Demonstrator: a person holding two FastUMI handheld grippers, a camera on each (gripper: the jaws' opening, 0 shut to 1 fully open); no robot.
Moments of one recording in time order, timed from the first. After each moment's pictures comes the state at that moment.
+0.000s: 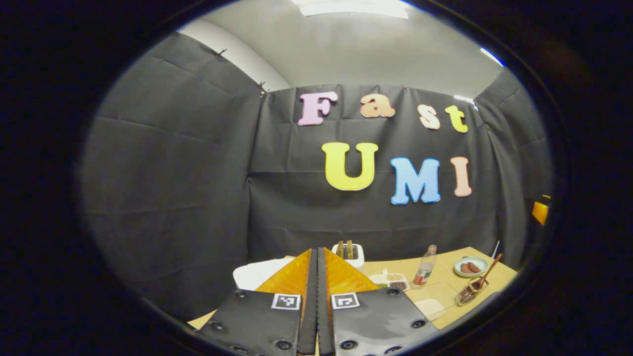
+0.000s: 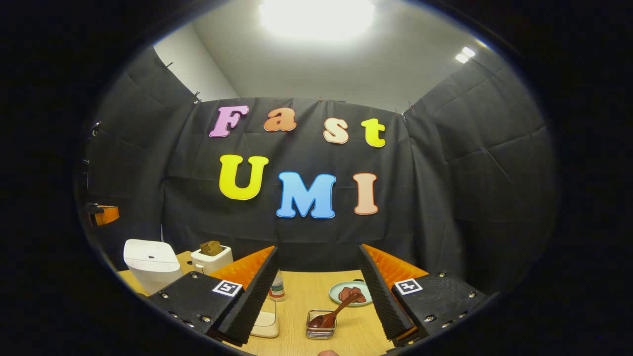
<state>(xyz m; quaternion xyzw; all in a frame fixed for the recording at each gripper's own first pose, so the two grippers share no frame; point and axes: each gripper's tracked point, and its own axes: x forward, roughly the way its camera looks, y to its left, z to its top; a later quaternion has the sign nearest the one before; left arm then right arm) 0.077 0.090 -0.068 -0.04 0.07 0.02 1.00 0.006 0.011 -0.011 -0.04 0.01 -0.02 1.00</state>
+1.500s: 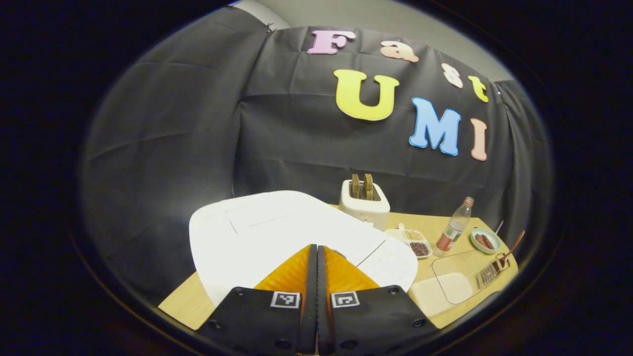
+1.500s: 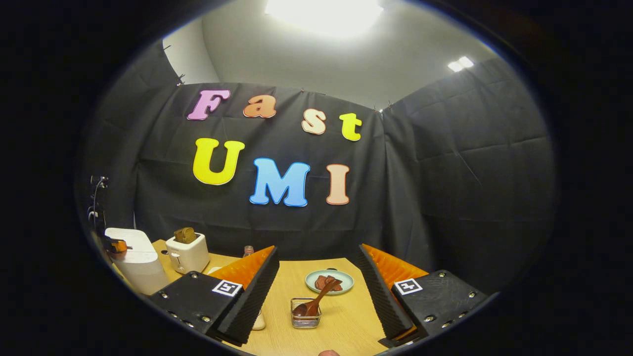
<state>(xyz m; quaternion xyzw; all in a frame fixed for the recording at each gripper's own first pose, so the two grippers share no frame) 0.174 0.115 -0.269 -0.07 0.23 -0.01 0.97 -0.013 0.015 -0.033 -0.06 0.04 -0.11 0.99</state>
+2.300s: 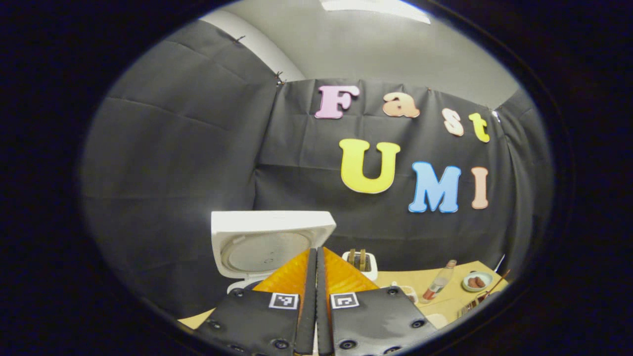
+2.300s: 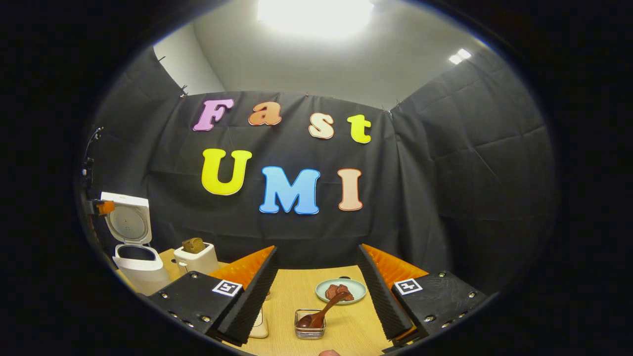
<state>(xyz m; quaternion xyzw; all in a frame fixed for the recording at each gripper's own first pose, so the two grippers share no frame) 0.150 0.117 -0.070 -0.08 0.05 0.04 1.00 0.023 -0.010 -0.021 -0.03 0.02 -0.07 1.00</state>
